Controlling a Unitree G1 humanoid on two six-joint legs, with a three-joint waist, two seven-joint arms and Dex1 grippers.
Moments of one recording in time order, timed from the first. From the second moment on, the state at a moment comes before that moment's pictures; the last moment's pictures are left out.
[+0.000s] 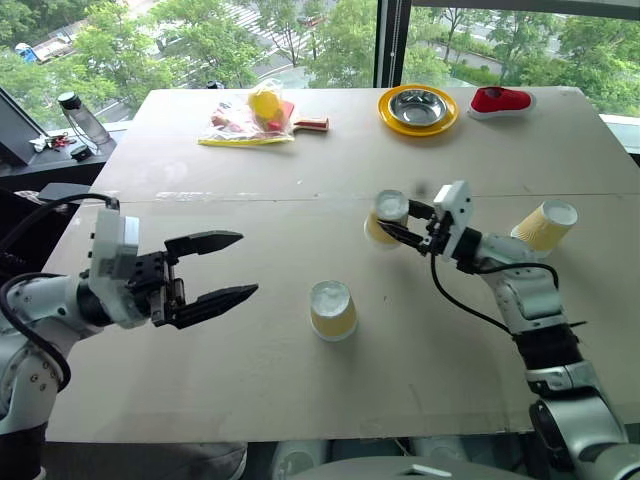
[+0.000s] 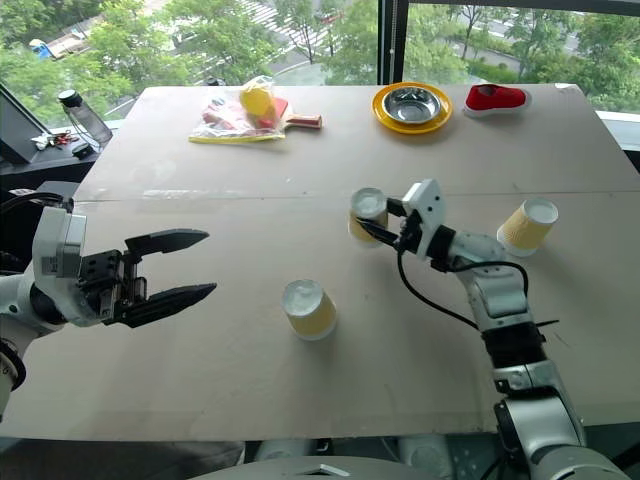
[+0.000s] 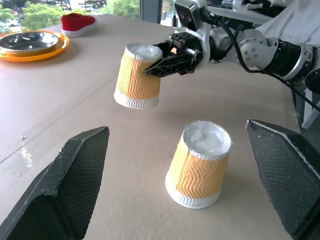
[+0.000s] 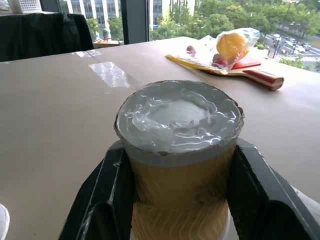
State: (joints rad) left arm 0.03 0.91 0.48 -0.33 -0.86 0.45 -1.14; right arm -0.64 -0.26 0.15 0.29 0.25 0.14 0.82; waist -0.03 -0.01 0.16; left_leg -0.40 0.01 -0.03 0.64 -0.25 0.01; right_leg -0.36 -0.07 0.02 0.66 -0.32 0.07
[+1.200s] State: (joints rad) left arm -0.44 0.89 0.19 -0.37 -0.87 0.66 -1.07; right arm -0.10 -0.52 -0.38 -0.27 0.28 0.26 0.53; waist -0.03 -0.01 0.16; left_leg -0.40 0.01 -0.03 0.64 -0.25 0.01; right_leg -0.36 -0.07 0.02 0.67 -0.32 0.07
